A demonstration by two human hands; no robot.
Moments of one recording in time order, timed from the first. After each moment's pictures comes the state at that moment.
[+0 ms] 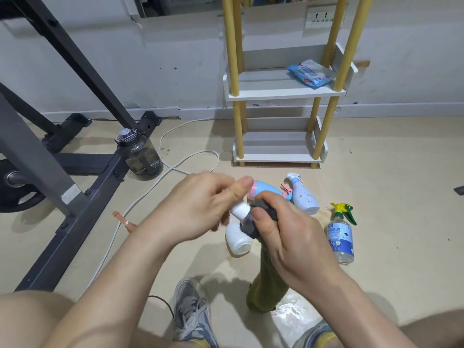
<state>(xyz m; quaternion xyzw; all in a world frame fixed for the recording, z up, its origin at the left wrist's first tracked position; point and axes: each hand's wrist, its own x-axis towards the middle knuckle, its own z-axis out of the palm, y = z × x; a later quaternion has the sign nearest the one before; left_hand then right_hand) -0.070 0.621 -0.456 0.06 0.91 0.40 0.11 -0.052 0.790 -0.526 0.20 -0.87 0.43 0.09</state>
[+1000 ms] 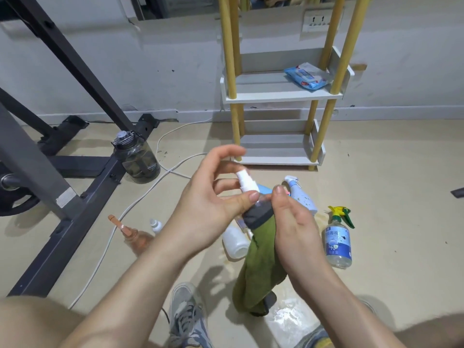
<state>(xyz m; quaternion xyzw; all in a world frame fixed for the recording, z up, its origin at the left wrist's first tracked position) -0.073 0.636 -0.477 0.05 0.78 0.63 -0.02 -0.062 0.779 -0.529 -0.02 -0.70 0.71 -0.01</state>
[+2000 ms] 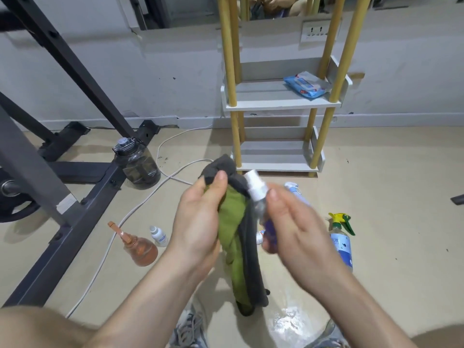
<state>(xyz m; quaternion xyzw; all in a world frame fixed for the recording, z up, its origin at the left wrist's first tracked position) -0.071 0.653 -0.484 -0.11 0.57 0.81 -0.03 -0.061 0.790 -0.501 0.09 -0.75 0.66 -0.02</state>
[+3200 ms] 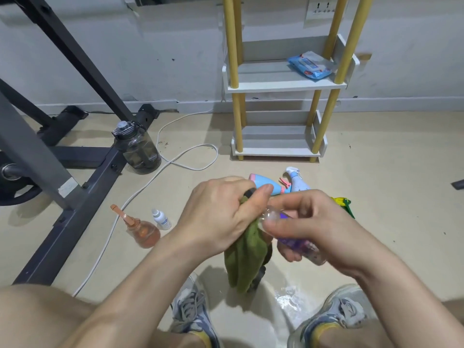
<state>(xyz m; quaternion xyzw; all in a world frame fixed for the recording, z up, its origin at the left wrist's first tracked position) -0.065 0.637 -0.496 0.17 0.93 0.30 -0.11 -0.060 0.821 -0.489 0.08 -0.68 0.67 -0.29</state>
